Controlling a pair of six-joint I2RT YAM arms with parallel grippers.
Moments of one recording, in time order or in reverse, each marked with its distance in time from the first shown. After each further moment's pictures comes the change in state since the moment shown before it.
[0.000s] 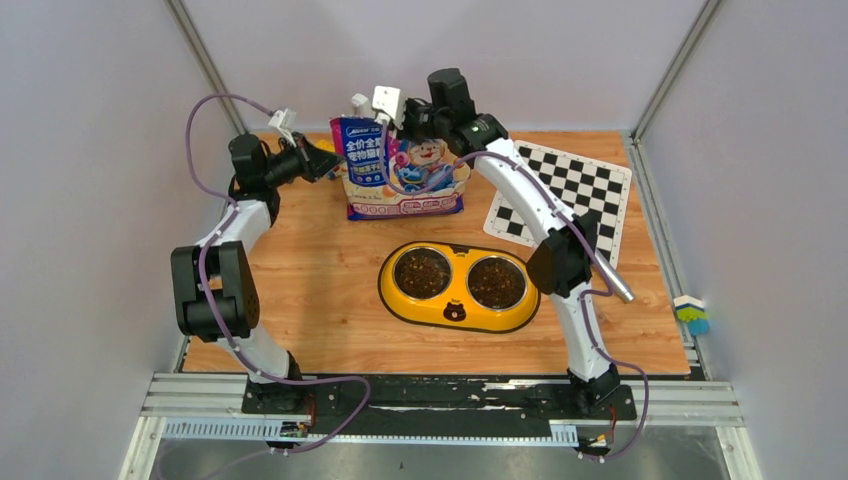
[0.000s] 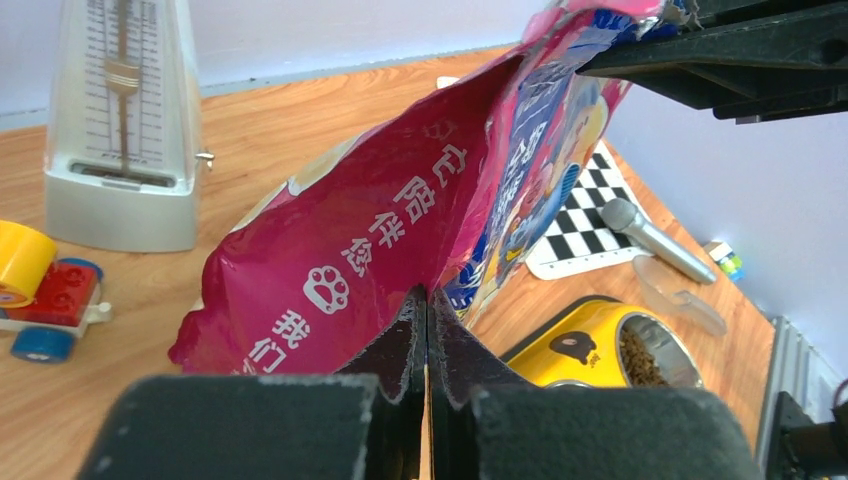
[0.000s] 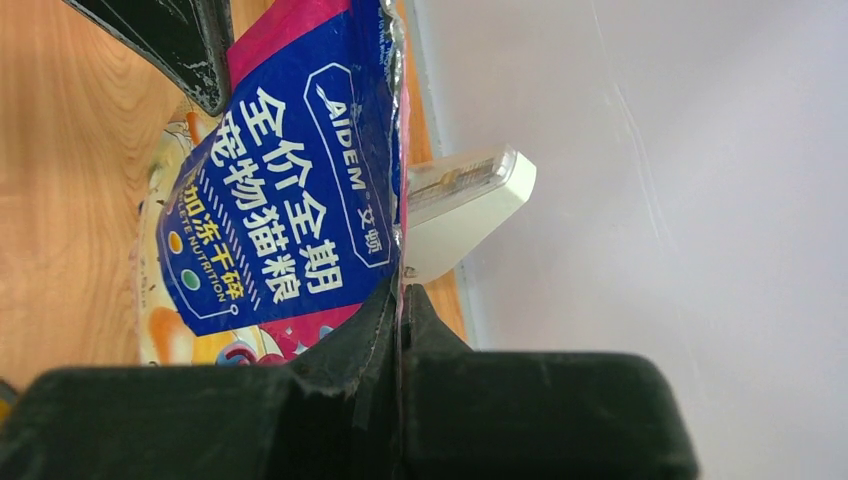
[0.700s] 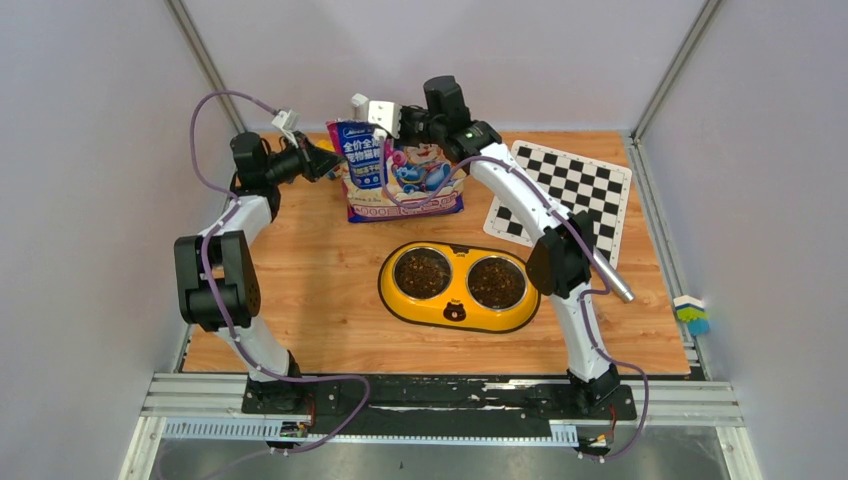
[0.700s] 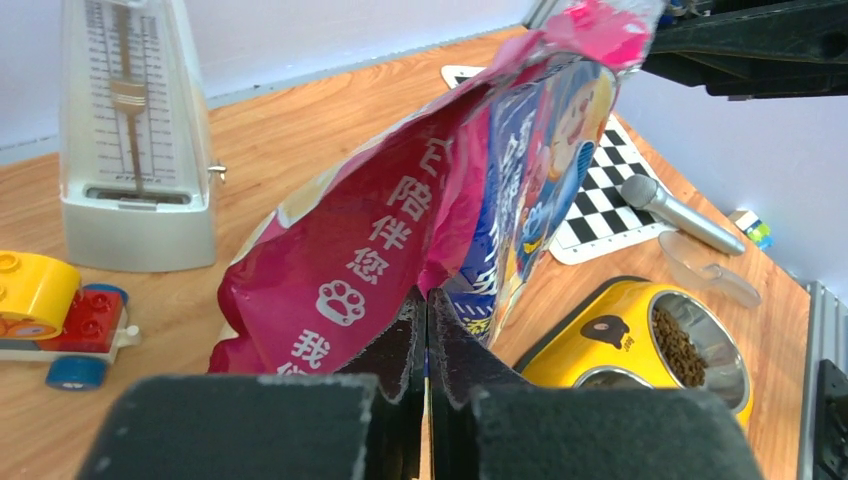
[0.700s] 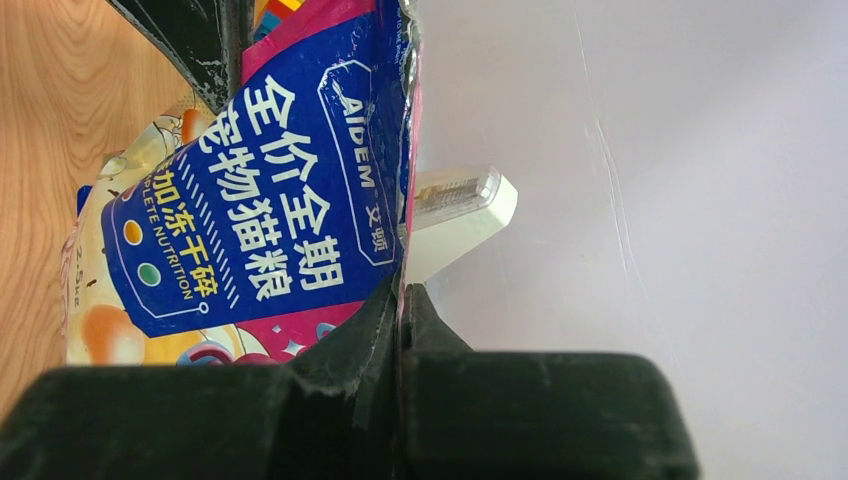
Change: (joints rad) left arm -0.006 0.069 0.034 0.031 0.069 0.071; right arm 0.010 0.000 -0.071 0.083 -0.013 -0.111
